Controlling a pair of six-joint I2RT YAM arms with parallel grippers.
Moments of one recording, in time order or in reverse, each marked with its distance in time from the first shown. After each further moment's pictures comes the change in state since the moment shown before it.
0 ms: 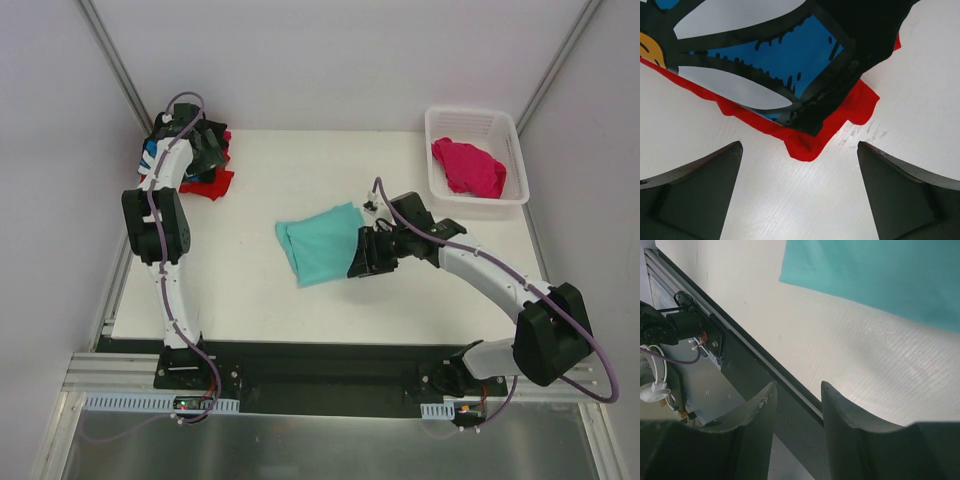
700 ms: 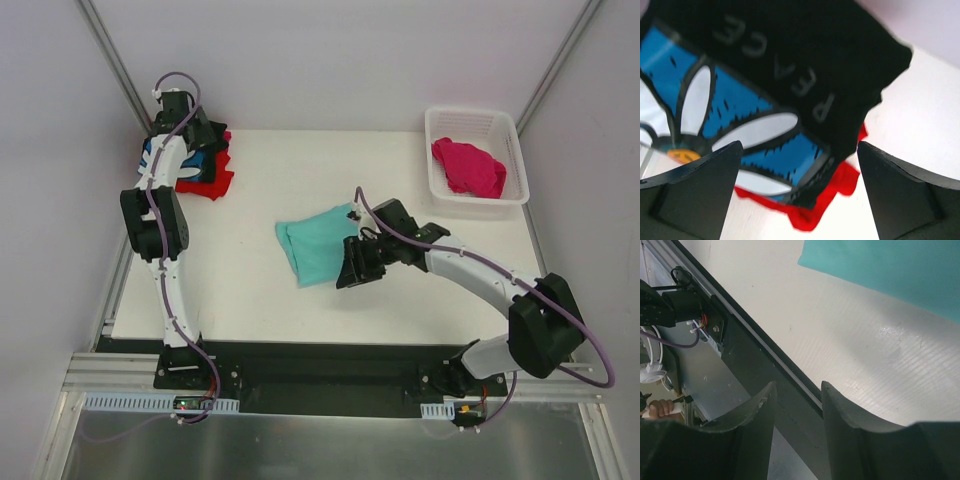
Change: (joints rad) left arm 0.041 0.051 0.094 0.229 0.002 0.114; right arm 0.103 0.061 -0.013 0.048 -0.011 0.015
